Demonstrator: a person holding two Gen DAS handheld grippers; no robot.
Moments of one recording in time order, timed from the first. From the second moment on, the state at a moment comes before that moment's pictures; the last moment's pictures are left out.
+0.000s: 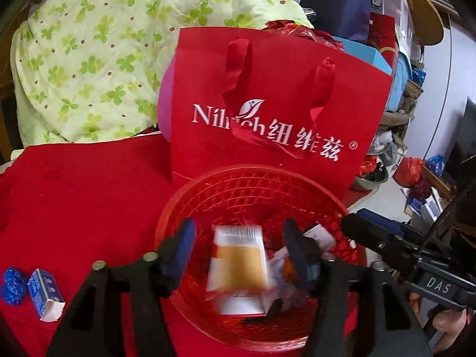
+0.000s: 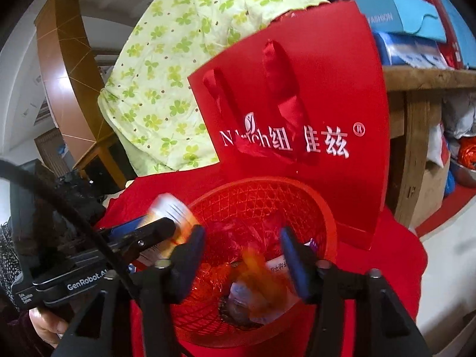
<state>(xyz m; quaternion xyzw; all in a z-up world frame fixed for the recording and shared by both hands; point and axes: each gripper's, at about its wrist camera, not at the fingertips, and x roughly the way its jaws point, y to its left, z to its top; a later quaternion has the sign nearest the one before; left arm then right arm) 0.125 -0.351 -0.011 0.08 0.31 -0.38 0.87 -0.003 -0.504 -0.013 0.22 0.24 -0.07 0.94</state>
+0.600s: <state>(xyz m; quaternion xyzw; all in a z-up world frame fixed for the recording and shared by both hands) 0.067 -0.191 -0.043 0.11 0.31 -0.29 0.90 -0.067 -0.412 0.011 0.19 0.19 -0.02 0.96</state>
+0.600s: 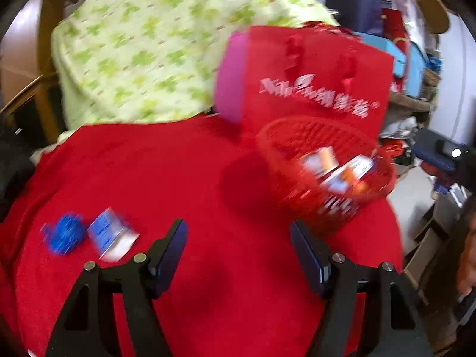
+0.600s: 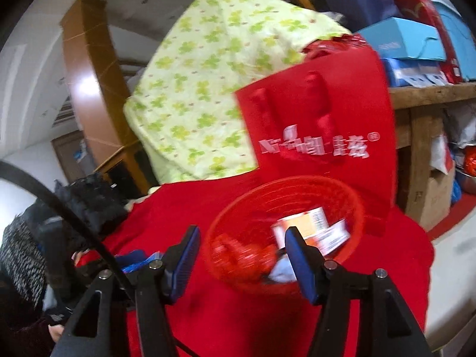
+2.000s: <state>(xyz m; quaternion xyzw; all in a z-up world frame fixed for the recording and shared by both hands) 0.095 0.024 -0.069 0.06 0.32 -0.05 0.94 0.026 -0.204 -0.042 0.10 0.34 0.11 0.93</state>
